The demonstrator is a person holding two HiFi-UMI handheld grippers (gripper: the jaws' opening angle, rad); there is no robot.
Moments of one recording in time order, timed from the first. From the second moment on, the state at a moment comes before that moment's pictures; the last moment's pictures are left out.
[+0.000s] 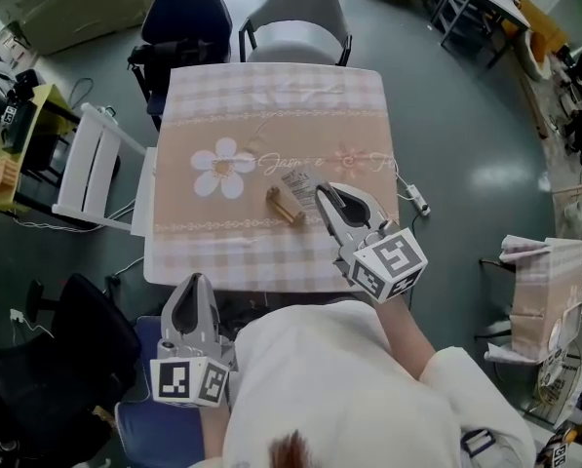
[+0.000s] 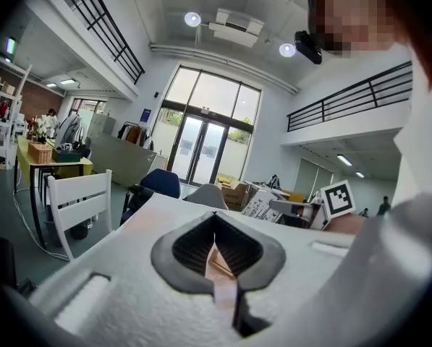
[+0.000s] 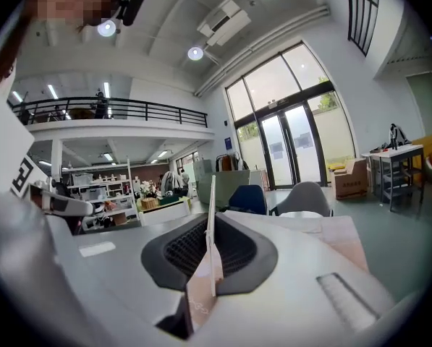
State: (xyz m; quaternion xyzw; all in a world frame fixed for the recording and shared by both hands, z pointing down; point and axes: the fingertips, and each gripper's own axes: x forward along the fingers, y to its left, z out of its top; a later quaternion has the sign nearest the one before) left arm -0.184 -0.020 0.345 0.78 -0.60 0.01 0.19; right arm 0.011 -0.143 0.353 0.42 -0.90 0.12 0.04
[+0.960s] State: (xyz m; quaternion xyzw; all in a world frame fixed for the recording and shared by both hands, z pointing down) left arm -0.095 -0.016 0.334 0.81 -0.56 0.03 0.16; right arm 0.139 -0.036 0.292 0.47 -0.88 0.07 0.01
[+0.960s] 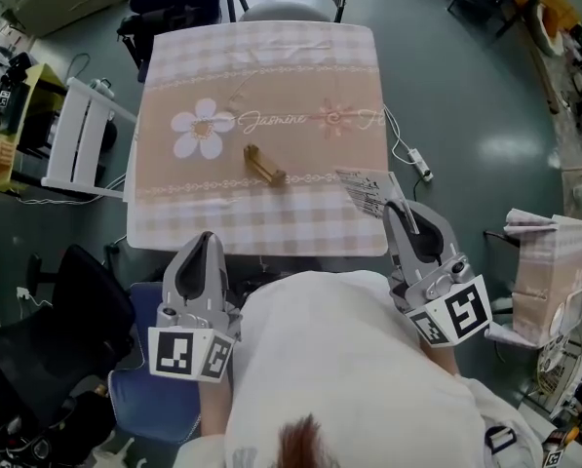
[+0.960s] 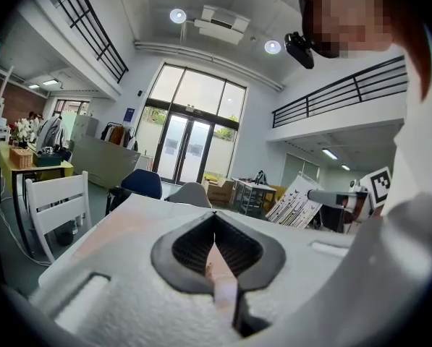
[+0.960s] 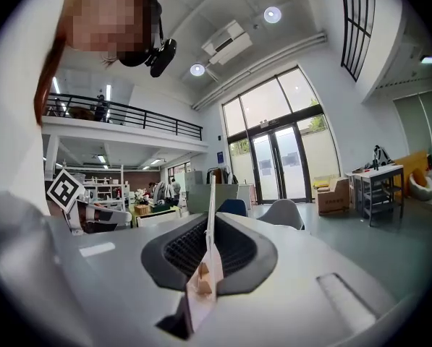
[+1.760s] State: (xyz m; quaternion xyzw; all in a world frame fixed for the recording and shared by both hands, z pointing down) left arm -0.072 0.000 0.322 0.83 -0.55 0.03 0.14; right arm 0.150 -0.017 0.319 0.46 -0.88 0.10 0.02
